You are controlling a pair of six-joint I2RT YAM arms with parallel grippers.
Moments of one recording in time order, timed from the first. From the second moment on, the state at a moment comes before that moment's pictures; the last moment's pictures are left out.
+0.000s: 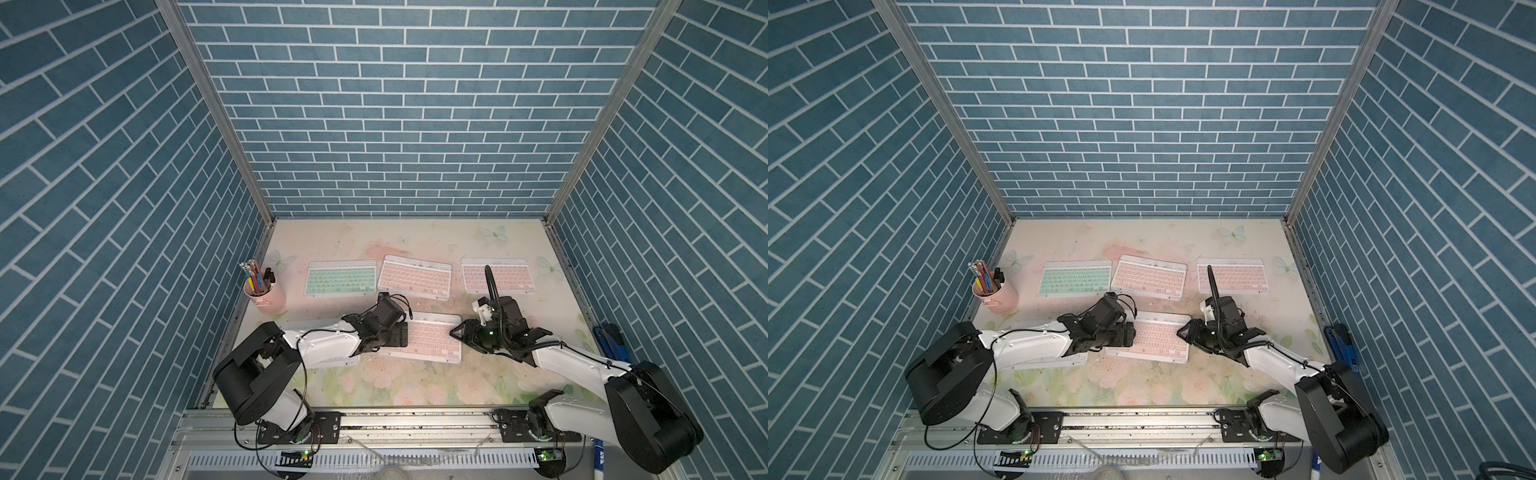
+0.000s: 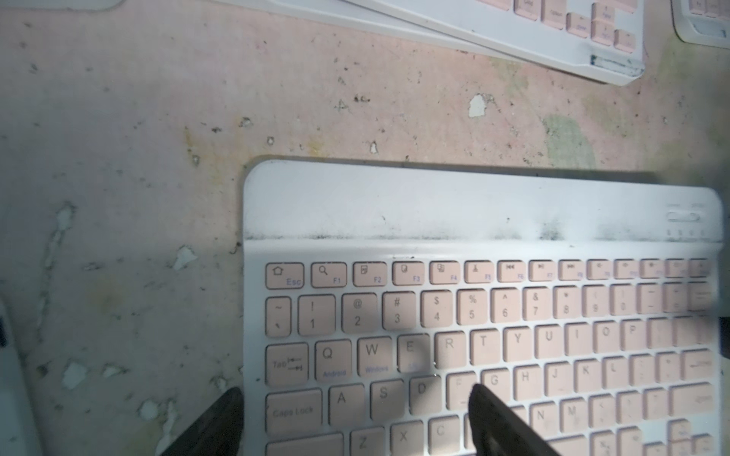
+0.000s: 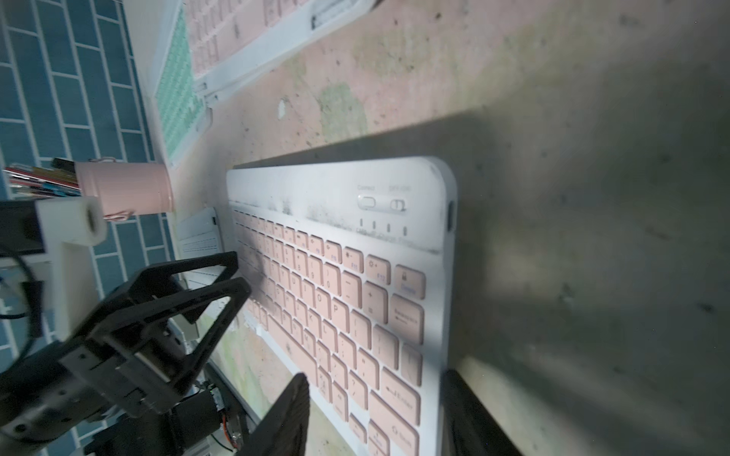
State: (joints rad) left arm -0.83 1.50 0.68 -0.19 -0.08 -0.72; right arm 0.49 1.18 0.40 -0.06 -0.52 0.84
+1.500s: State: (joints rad) left arm -0.84 1.36 0.56 -0.13 0.07 -0.70; right arm 0.57 1.10 0.42 -0.06 -0.76 0.84
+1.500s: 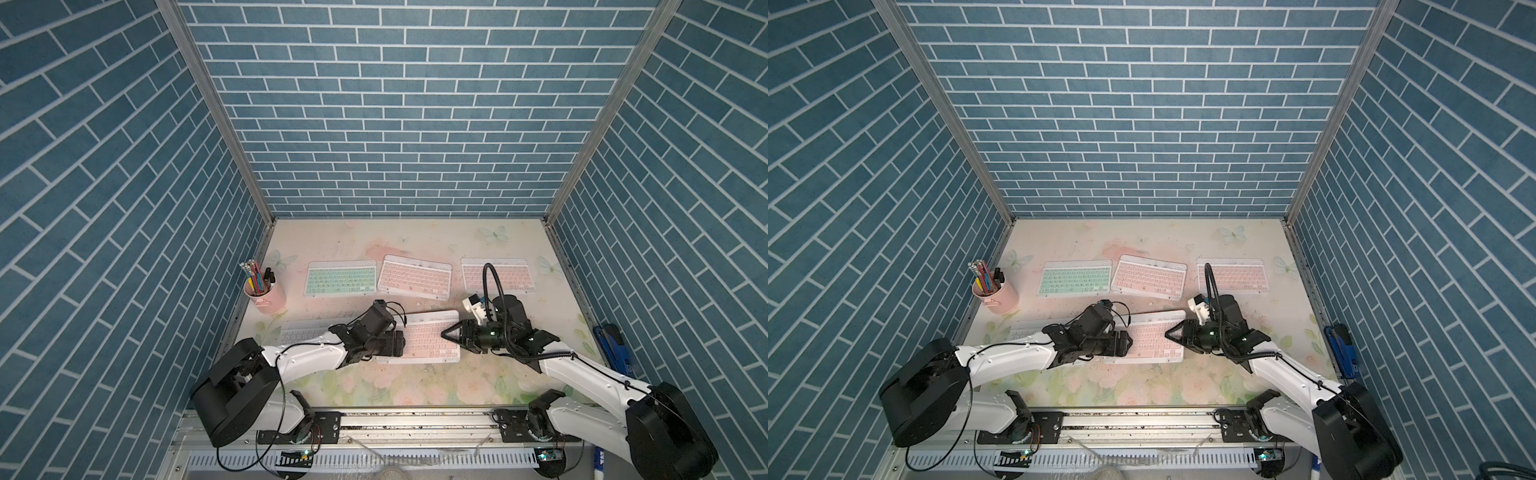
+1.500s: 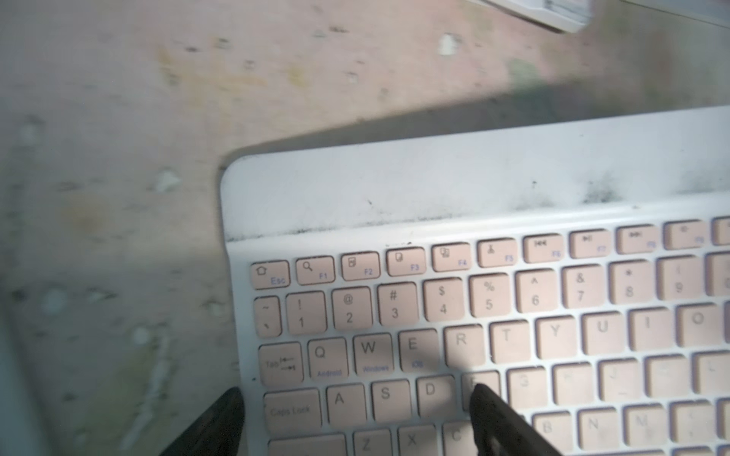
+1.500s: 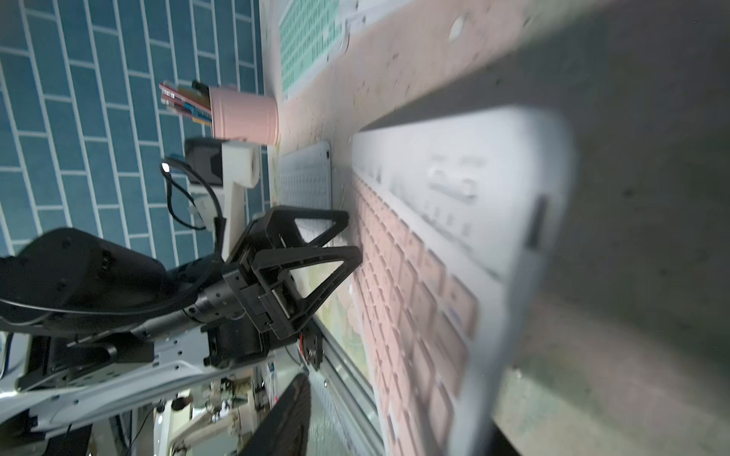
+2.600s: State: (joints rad) left arm -0.76 1.16 0.64 -0.27 0.06 -0.71; right arm 0.52 1.01 0.49 -0.19 -0.73 0.76
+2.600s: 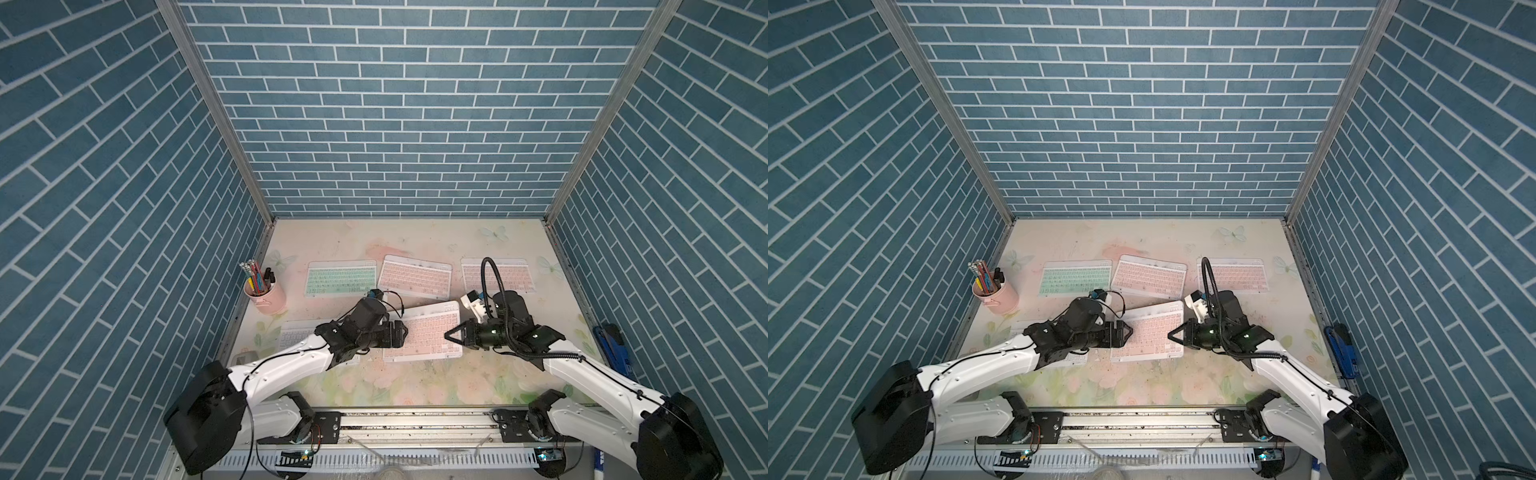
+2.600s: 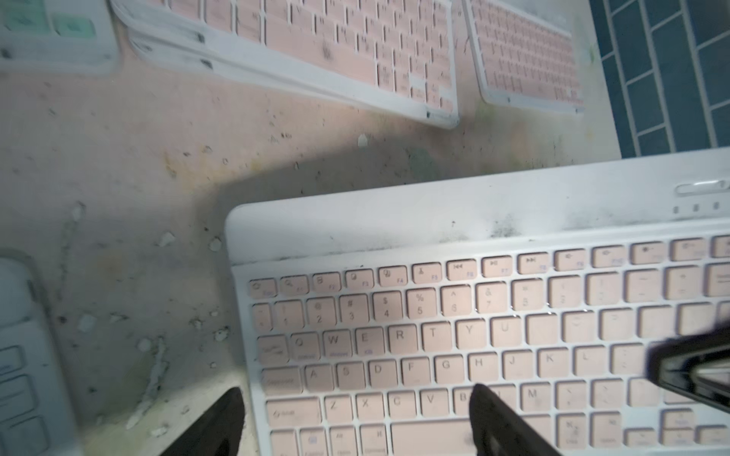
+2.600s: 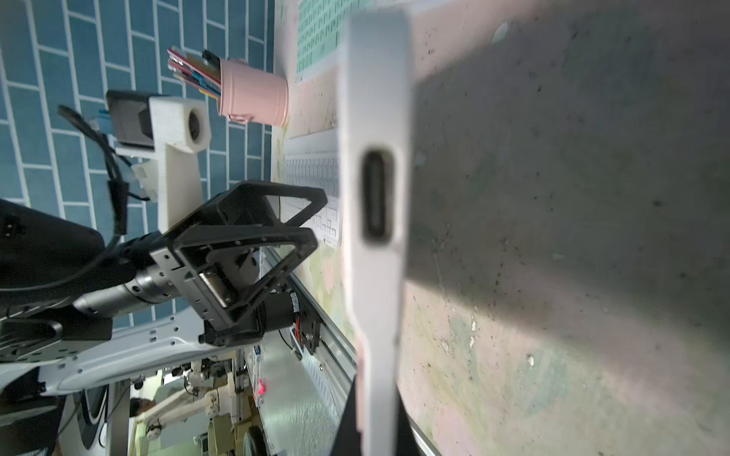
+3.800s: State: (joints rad) left arm -0.54 1.11 0.77 -0.46 0.11 -0.64; right arm 0.36 1.68 0.86 0.27 -0.78 0.89
